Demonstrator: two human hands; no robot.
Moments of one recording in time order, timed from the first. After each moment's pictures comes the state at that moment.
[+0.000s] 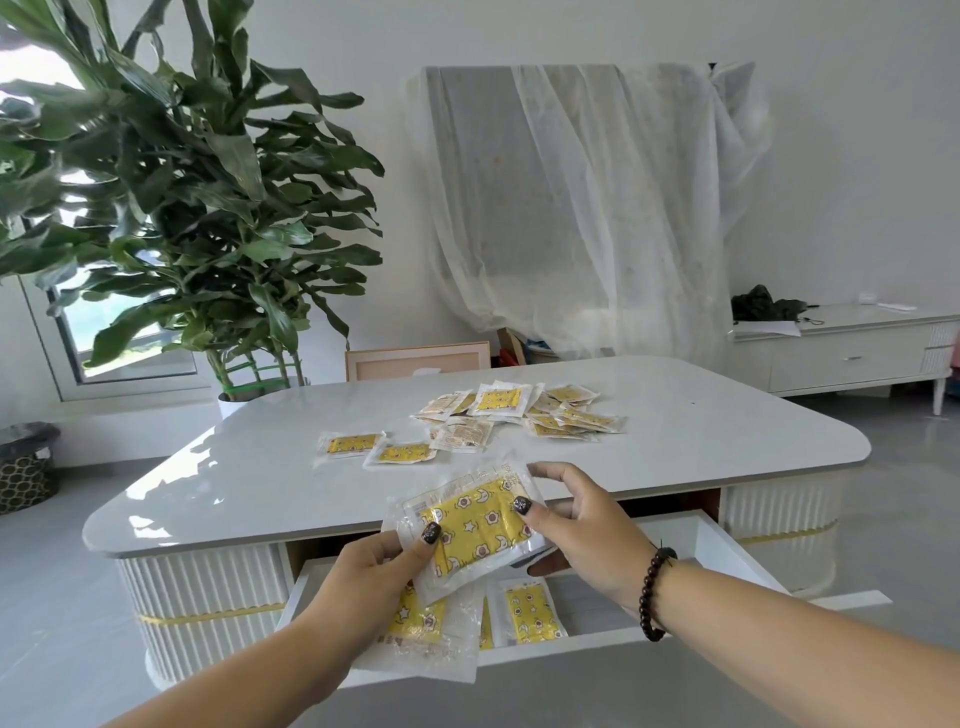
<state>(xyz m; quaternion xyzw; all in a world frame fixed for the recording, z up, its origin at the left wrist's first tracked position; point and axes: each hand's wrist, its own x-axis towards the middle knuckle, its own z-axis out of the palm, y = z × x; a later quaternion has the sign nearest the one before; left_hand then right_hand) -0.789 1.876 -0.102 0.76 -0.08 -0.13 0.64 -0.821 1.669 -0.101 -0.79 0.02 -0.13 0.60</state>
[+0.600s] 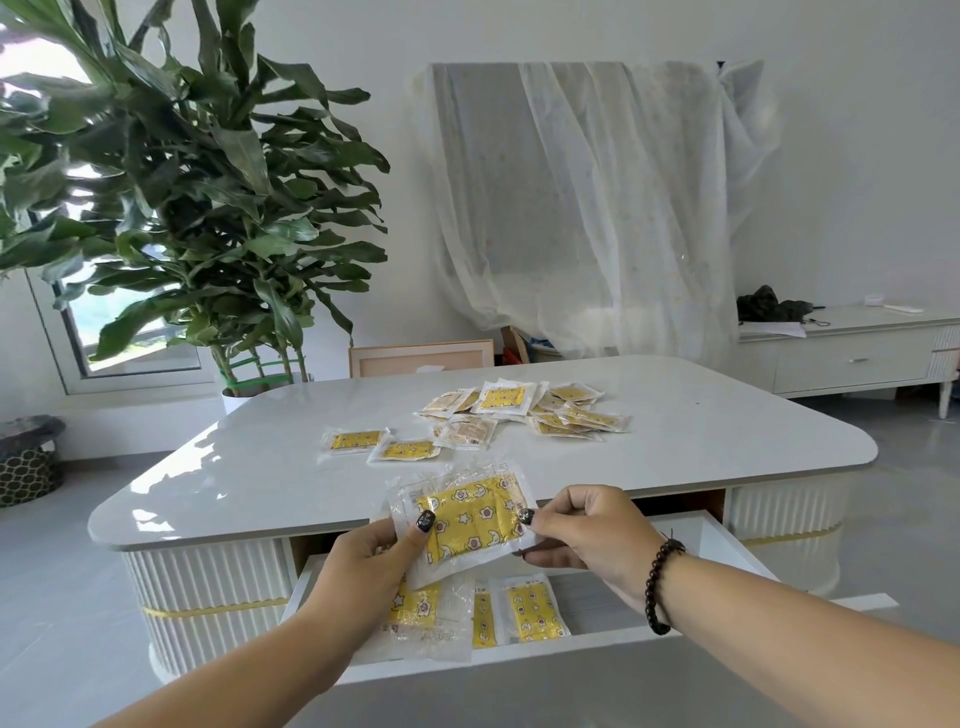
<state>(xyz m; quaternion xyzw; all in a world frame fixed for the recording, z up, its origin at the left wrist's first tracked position) -0.786 1.880 -0.100 0.77 -0.08 -0.08 0.63 -0.822 1.670 -0.094 -0.70 0.09 -0.08 0.70</state>
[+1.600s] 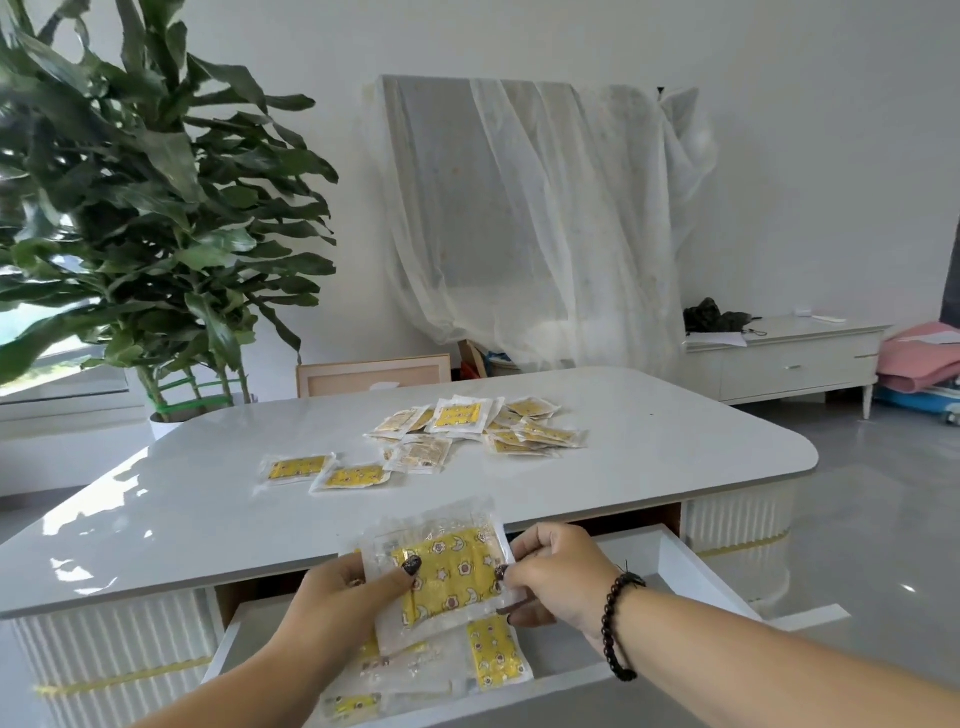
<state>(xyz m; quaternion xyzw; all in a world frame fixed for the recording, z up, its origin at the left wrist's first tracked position) -0.754 1.852 -0.115 0.77 -0.08 -0.10 0.62 -0.807 1.655 -0.112 -0.75 0.17 -0.04 0.64</state>
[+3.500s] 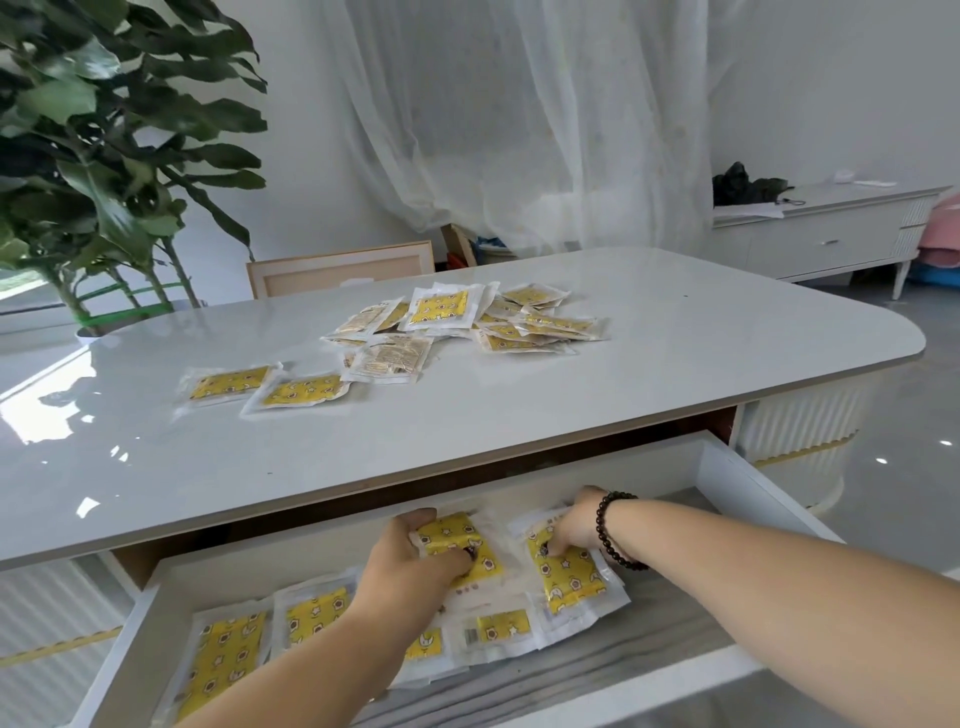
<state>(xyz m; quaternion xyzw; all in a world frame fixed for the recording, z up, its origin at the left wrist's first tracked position) -0.666 1.766 -0.231 0.79 -0.01 -0.21 0.58 -0.676 1.566 -0.229 -0.91 0.29 0.17 0.26</state>
